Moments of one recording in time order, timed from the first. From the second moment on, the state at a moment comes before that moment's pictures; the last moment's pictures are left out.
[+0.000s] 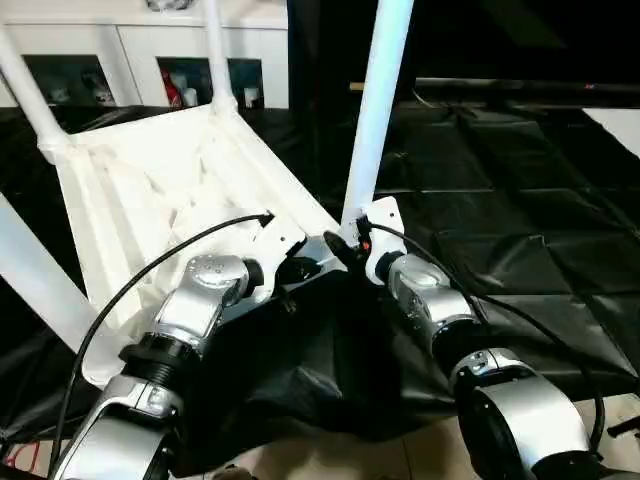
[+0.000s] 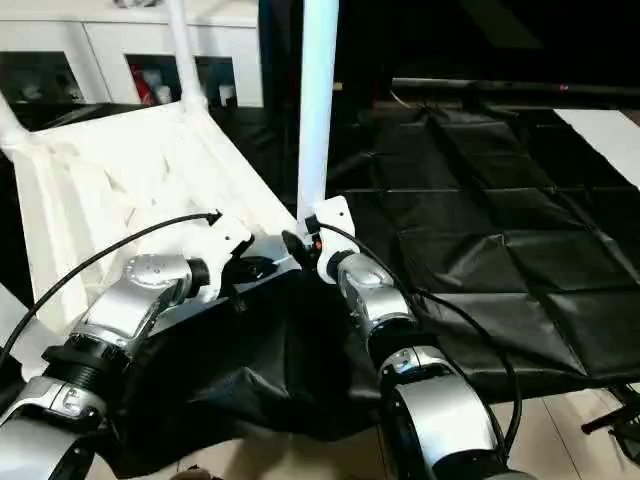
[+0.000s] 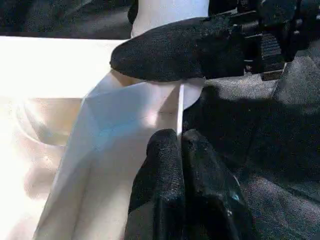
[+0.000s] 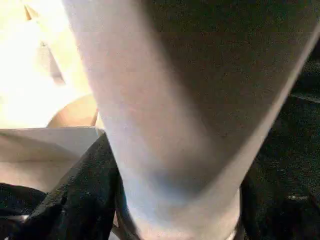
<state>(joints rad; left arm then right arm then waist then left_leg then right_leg) -0.58 0.25 -0.21 0.52 0.02 0.30 -0.79 -0.79 0.02 -0.02 1.10 0.04 -0.09 0.41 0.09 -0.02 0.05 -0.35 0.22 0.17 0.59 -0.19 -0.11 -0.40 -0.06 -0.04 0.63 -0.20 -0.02</state>
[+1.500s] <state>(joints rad) -0.56 0.32 -0.21 0.53 0.01 0.21 -0.95 -0.71 -0.05 0.02 1.00 0.05 -0.05 0.70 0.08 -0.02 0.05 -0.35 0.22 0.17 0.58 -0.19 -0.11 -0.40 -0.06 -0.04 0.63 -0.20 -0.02</state>
